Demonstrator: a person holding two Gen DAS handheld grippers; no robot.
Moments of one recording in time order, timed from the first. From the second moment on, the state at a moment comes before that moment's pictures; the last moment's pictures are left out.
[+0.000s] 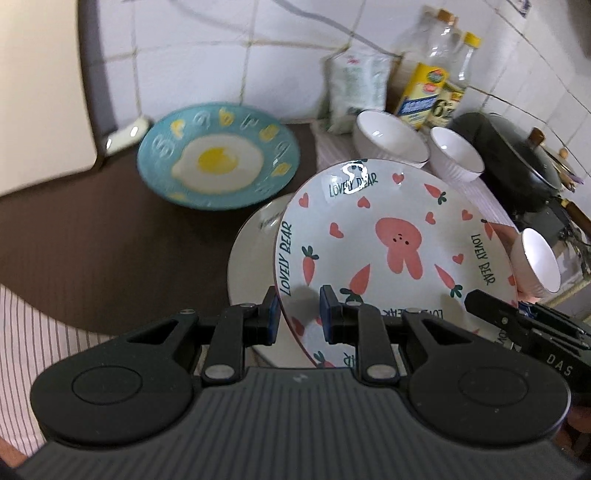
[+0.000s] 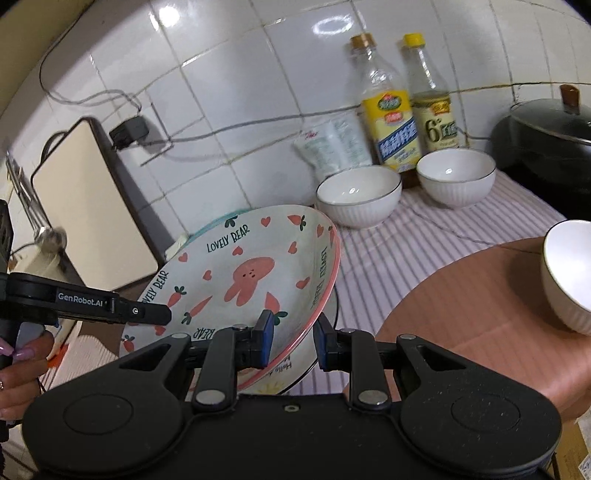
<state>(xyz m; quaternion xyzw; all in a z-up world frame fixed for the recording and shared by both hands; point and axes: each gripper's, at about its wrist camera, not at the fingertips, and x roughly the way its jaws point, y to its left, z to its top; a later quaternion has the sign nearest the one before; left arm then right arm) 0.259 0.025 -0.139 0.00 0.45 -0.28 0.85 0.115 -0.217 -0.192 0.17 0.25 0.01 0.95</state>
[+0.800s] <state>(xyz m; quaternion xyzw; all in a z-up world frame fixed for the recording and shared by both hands) 0.277 0.036 -0.176 -0.02 0.50 -0.23 0.83 0.167 -0.209 -0.204 0.13 0.36 0.04 0.92</state>
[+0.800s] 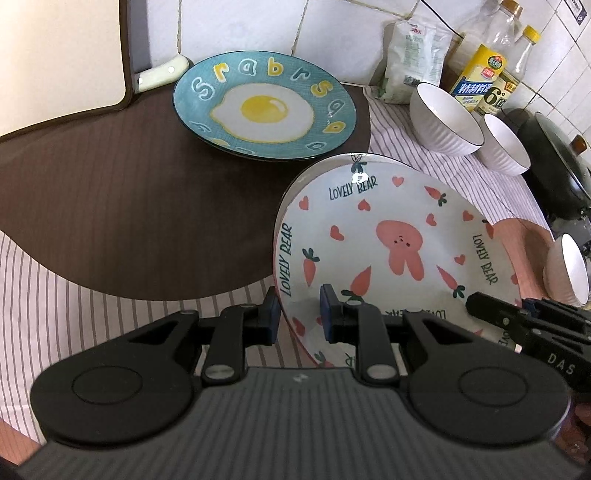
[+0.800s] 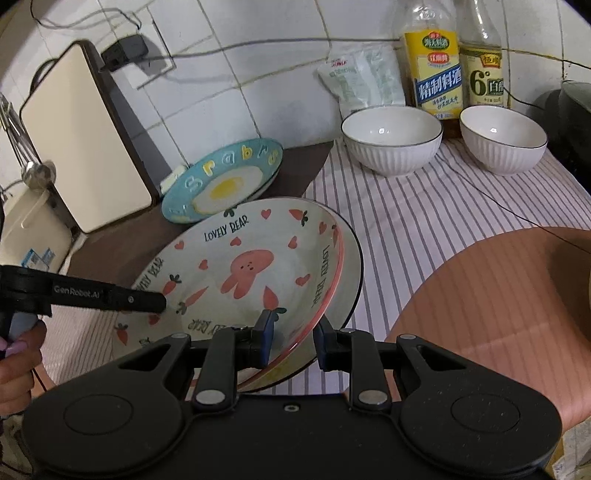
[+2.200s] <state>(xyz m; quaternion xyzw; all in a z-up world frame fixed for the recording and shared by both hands) 0.268 0.041 -0.157 -0.04 0.49 -0.20 0.85 0.171 -0.193 -0.183 -0.03 0.32 0.02 0.95</state>
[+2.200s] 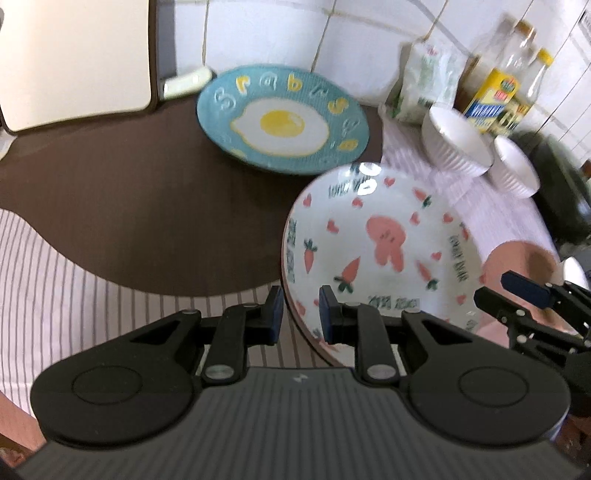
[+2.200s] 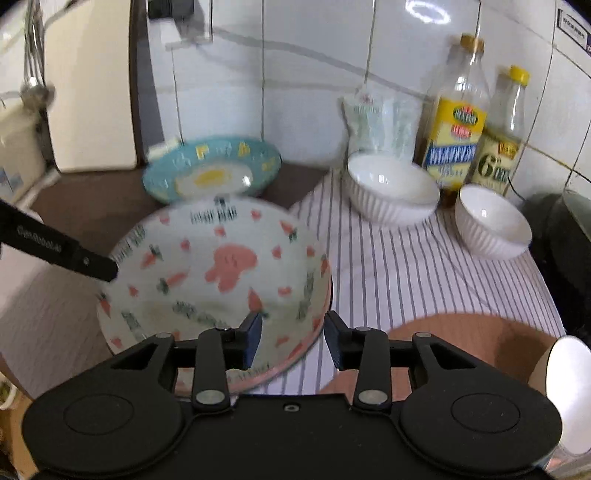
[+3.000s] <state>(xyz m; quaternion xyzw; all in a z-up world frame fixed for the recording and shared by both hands) 0.338 0.104 -0.095 -0.07 0.34 -0.18 0.92 0.298 -0.172 -0.138 0.01 0.24 0.13 0.96</state>
